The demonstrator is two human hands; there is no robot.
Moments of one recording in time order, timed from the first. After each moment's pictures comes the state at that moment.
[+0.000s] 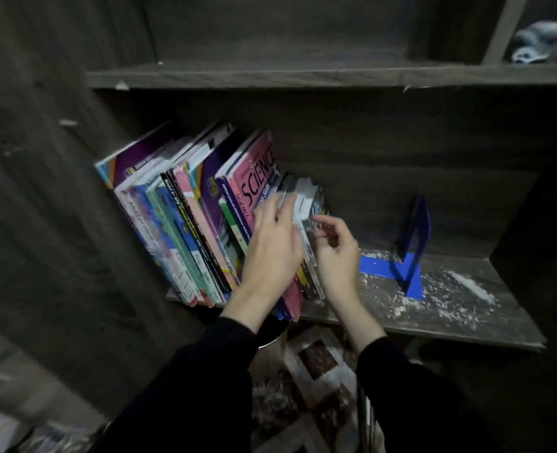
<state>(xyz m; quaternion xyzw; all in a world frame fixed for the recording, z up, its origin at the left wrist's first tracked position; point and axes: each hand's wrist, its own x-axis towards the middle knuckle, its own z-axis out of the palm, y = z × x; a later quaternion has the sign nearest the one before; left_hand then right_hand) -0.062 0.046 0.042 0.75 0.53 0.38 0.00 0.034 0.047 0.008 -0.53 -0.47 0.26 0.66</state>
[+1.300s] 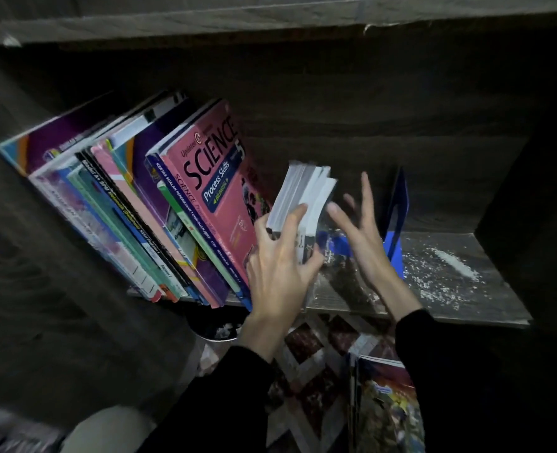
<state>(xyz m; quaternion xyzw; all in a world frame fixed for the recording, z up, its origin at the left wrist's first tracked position) -0.003 0.033 -0.009 0.72 0.55 0.42 0.08 0.136 0.061 -0.014 -0.50 -0.51 0.40 0.57</state>
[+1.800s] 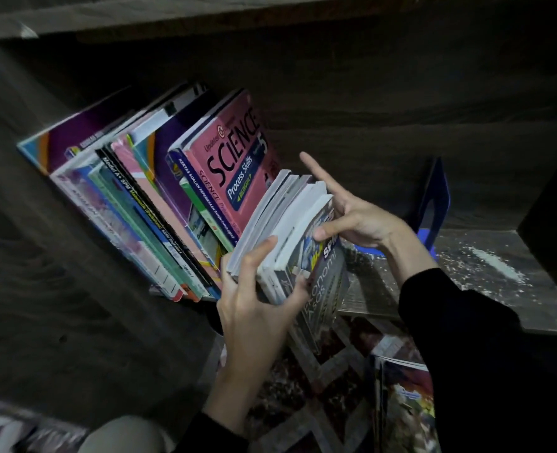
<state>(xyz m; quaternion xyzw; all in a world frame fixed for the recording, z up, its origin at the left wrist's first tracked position) -0.061 0.001 -0.029 0.65 0.54 0.53 0.08 0.118 0.110 0.010 -0.26 -0.65 0.62 0.35</state>
